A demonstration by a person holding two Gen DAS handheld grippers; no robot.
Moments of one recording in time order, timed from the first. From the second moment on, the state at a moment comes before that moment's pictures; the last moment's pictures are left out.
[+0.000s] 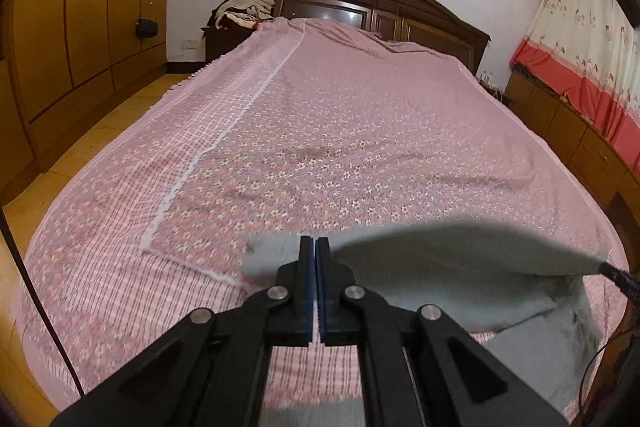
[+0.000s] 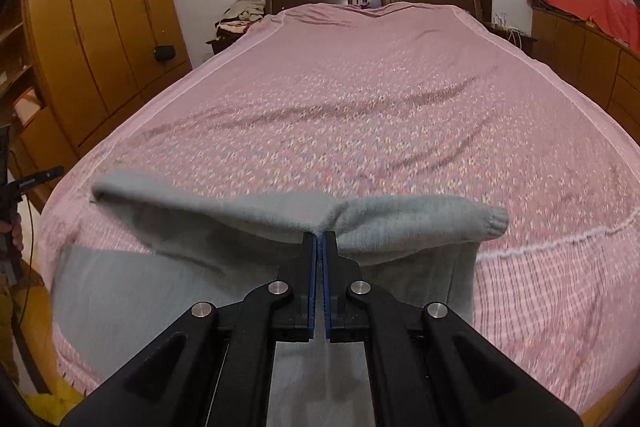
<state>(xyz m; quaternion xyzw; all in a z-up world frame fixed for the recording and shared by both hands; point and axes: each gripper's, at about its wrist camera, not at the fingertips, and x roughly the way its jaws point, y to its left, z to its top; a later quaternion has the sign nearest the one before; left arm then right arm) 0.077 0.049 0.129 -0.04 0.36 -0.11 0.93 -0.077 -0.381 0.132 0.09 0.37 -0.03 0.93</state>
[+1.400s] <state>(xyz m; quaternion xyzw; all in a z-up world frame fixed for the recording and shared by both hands) 0.101 0.014 0.044 -0.20 0.47 -0.11 0.85 -0.087 -0.373 0.054 0.13 0.43 -0.03 0.89</state>
